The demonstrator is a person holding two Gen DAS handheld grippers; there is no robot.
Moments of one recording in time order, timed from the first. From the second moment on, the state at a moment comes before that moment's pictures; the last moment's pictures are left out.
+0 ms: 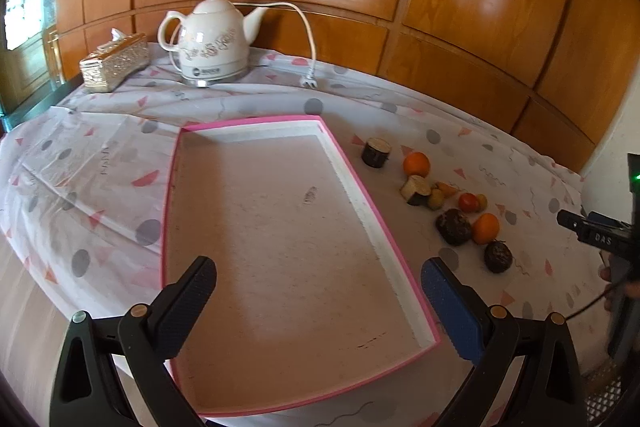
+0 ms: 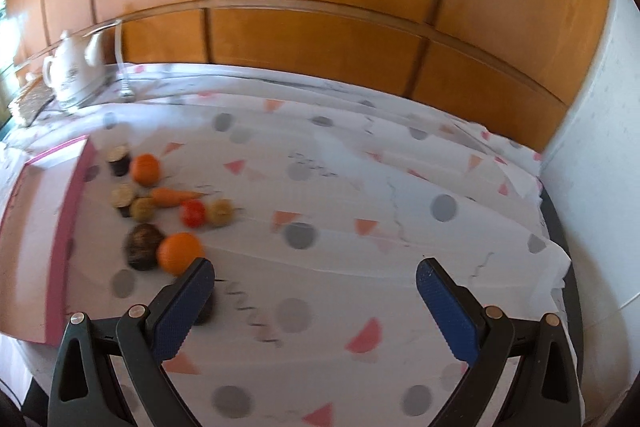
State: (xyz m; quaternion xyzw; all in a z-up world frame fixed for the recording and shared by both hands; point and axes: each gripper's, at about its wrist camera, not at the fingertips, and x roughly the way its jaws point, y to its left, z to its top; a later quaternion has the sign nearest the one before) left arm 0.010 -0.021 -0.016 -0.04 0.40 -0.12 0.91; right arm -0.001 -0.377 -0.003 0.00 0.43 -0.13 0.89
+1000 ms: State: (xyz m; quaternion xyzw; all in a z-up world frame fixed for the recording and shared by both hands) left arm 0.066 -0.073 -0.020 0.06 0.42 -0.15 0.89; right arm 0.004 -0.495 -0.036 0.10 0.50 -0.23 0.83
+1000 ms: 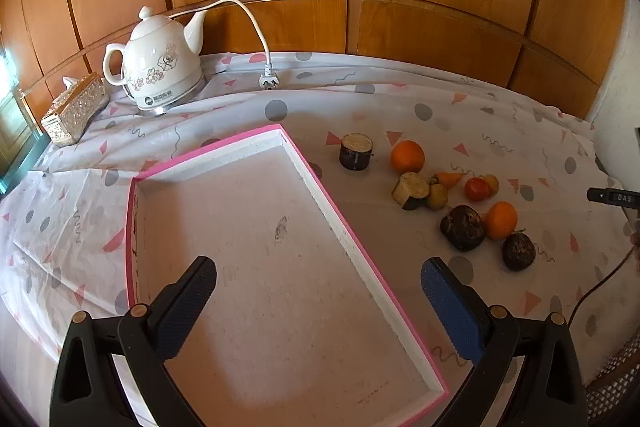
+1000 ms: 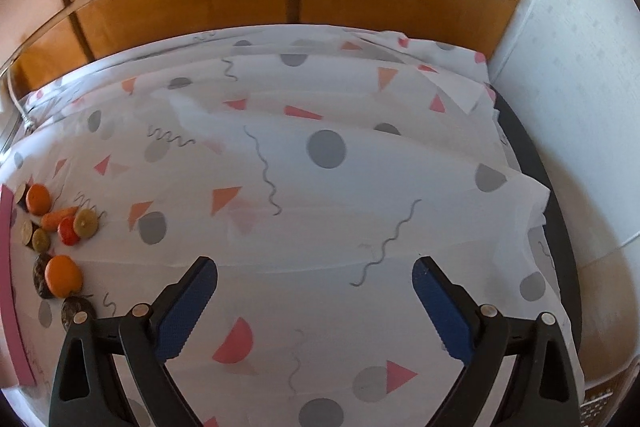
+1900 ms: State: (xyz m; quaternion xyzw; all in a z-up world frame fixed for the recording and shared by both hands) left arm 0.135 -0.103 -0.027 0.08 0.43 -0.16 0.89; right arm -0.011 -0.528 -0.038 0.16 0.49 -0.29 0.81
